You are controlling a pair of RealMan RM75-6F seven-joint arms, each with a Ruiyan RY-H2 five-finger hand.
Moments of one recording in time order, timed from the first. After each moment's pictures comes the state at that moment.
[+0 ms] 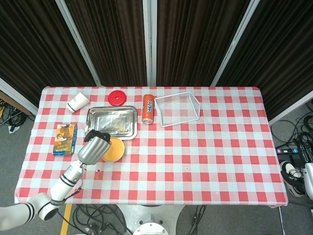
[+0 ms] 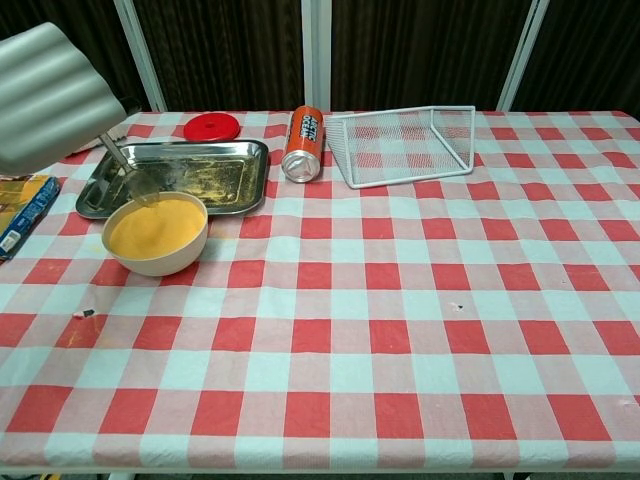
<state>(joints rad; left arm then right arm) -0.61 -1.56 0.01 -1.26 1.64 1.38 1.18 0.02 -1.00 0.09 -1.61 -1.49 1.55 0.10</state>
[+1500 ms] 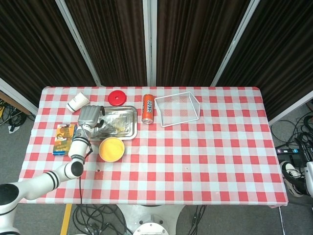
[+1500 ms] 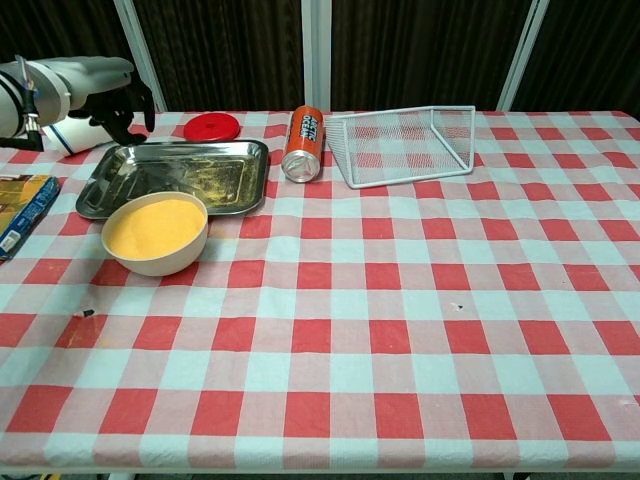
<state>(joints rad) -0.87 -1.64 -0.34 -1.09 0.66 0.78 0.56 0.03 -1.01 0.09 -1.58 -1.47 1.51 0.14</state>
